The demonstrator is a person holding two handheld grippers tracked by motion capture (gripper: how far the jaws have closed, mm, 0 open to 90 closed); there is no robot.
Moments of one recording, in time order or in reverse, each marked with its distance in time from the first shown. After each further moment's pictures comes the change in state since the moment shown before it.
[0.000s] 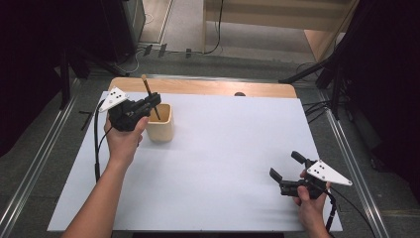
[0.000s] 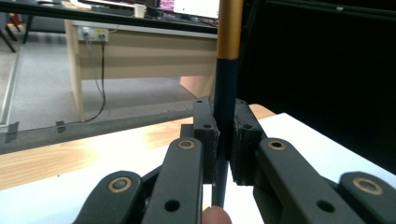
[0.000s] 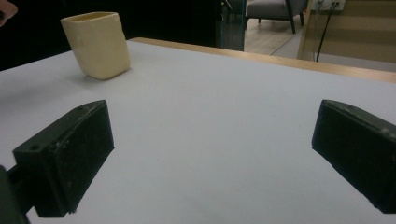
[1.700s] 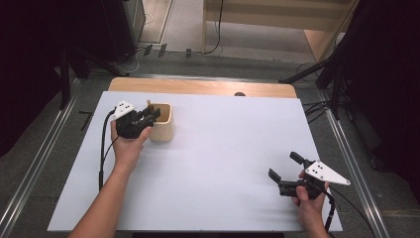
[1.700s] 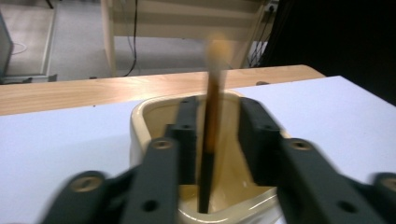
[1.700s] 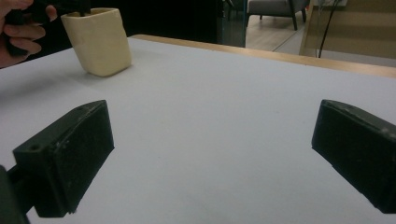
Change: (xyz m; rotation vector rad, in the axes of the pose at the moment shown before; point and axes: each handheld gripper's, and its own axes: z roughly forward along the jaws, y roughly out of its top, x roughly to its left) left arm 0.024 -0.054 0.018 0.139 0.133 -0.035; right arm 0.001 -0.002 0.002 0.015 0.007 0.003
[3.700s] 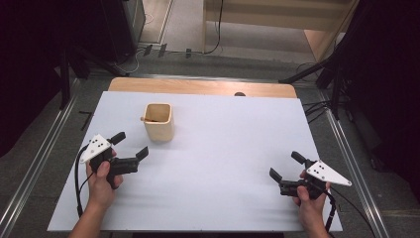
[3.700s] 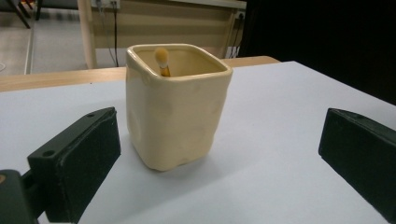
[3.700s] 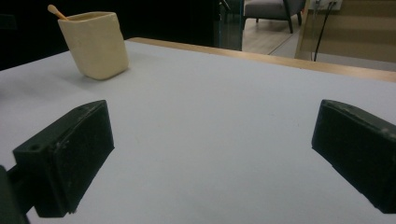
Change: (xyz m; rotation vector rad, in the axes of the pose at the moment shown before) left arm -0.007 -0.051 -0.098 -0.055 -0.095 0.067; right arm 0.000 0.001 -0.002 -0.013 -0.015 -0.001
